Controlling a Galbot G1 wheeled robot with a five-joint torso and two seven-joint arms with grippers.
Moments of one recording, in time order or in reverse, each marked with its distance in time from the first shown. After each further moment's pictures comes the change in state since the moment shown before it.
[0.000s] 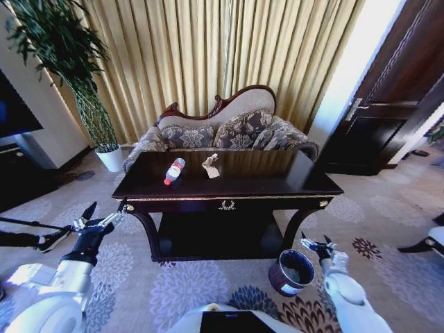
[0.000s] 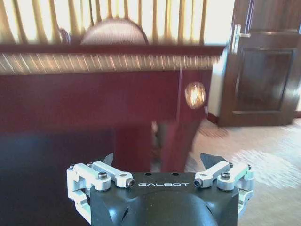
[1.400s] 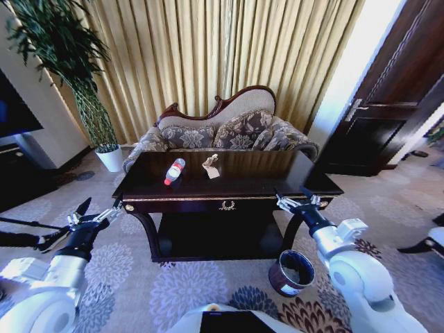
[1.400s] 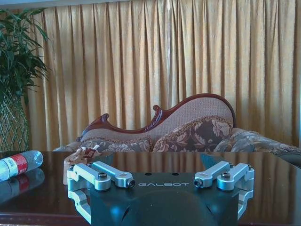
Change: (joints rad) left arm -0.019 0.044 -0.046 0.000 -0.026 0.031 -0.022; right arm 0.015 -0.029 -0.086 0.684 0.058 -0.333 0.071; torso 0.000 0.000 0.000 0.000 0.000
